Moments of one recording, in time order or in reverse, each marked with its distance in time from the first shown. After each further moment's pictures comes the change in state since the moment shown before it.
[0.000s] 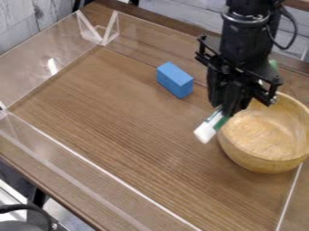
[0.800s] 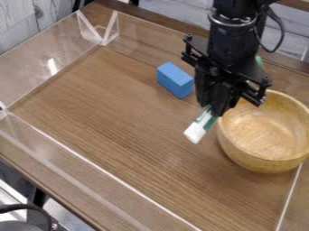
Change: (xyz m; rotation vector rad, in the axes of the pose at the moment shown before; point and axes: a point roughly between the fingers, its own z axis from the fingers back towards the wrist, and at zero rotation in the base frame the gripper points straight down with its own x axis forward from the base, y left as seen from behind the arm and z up) arm -0.009 0.007 0.002 0.042 -0.025 0.081
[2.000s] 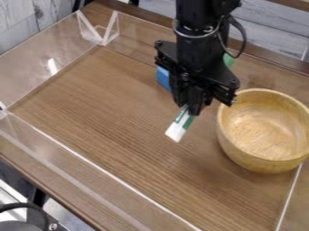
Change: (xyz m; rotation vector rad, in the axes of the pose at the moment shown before) arm -0.012 0.028 -0.009 0.034 -0.098 0.103
